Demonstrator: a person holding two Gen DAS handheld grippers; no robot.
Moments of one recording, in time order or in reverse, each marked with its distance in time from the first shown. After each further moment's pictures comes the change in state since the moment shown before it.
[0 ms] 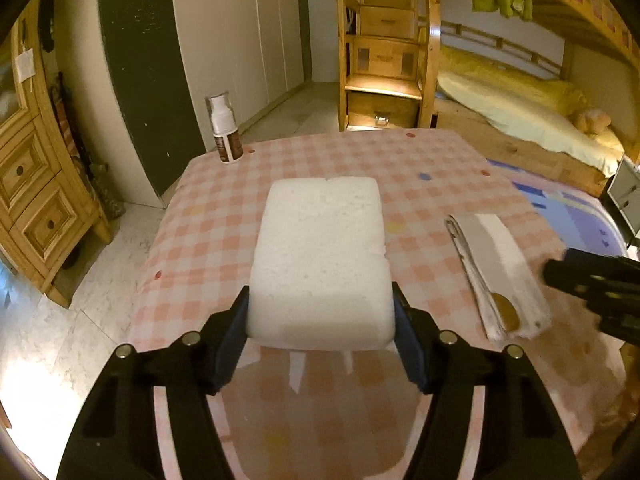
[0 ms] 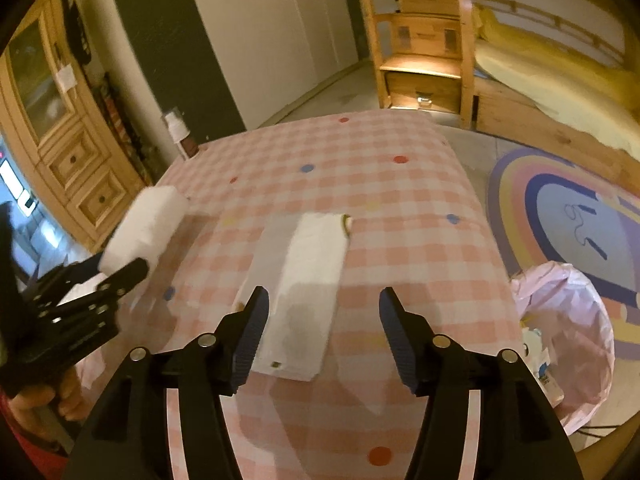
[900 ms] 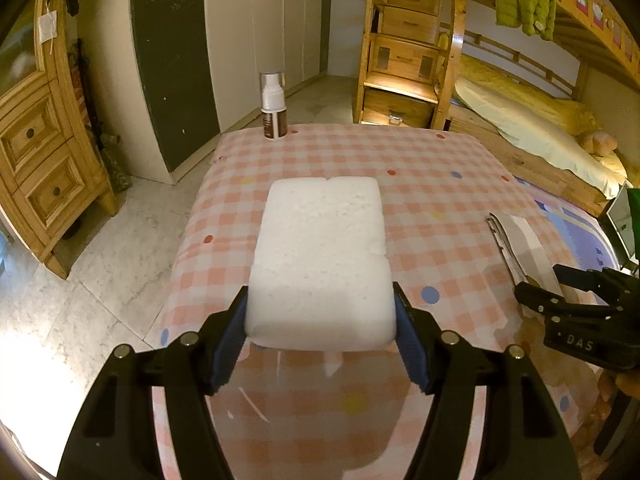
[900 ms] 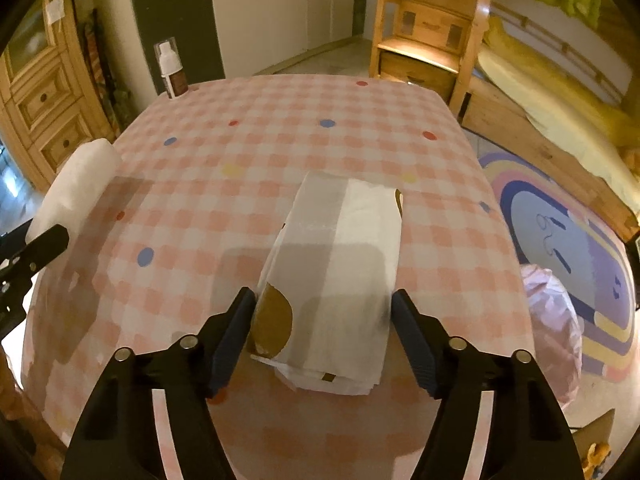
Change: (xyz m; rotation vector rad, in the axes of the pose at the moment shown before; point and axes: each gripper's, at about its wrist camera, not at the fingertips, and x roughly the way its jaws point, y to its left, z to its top) left arm -0.008 0.048 -0.011 -0.085 0.036 -0.016; right arm 0.029 0.036 -0.010 -0.097 0.105 -0.178
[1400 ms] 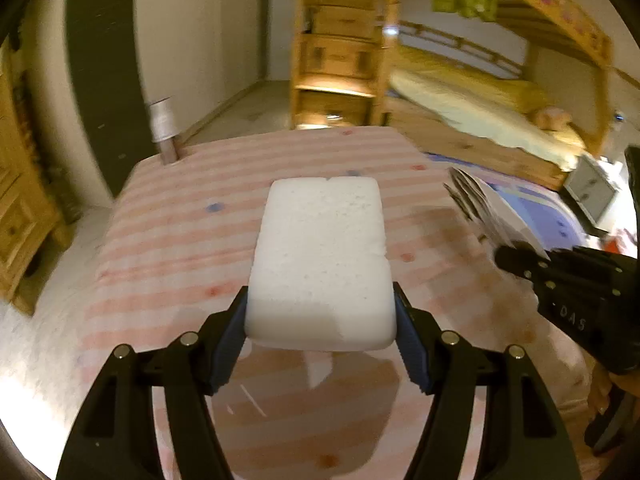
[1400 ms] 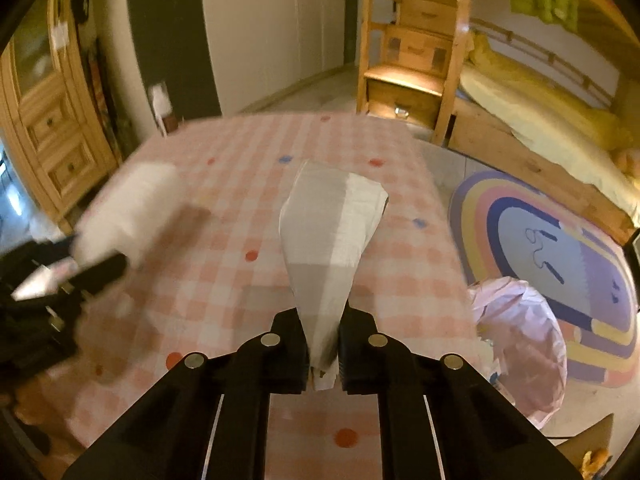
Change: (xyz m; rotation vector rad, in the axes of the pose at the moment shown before) left arm -0.001 -0.093 0.006 0.133 -0.026 -0.181; right arm -0.048 -0.056 -0.009 0.053 -0.149 0.026
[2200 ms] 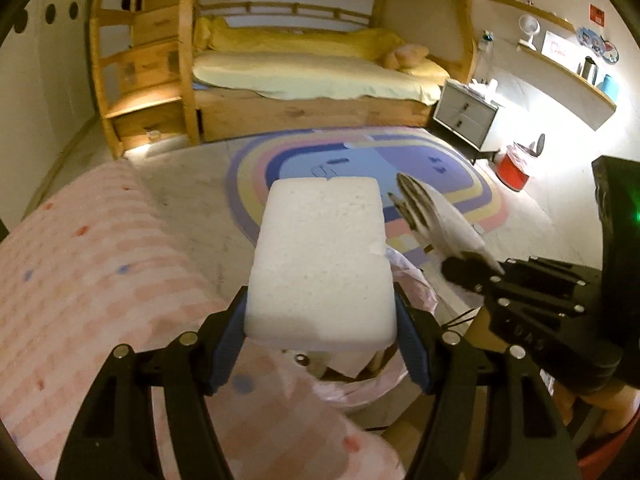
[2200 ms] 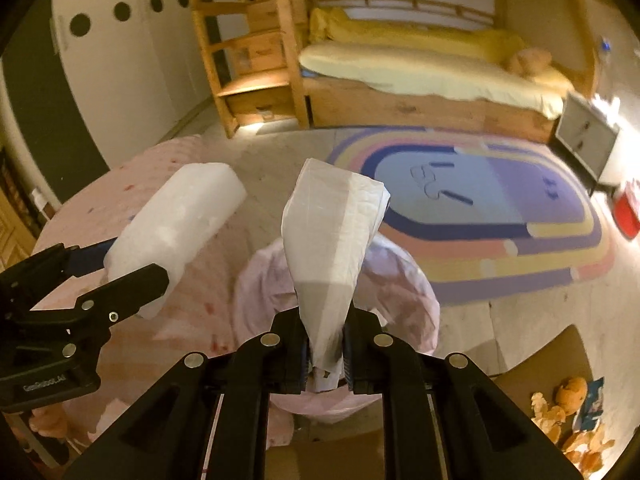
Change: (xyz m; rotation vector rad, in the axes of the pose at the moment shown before) left arm 0.075 -0.267 0.019 0.327 0.083 -0.389; right arm -0.040 -0.240 -0.081 0.357 -0.003 -0.198
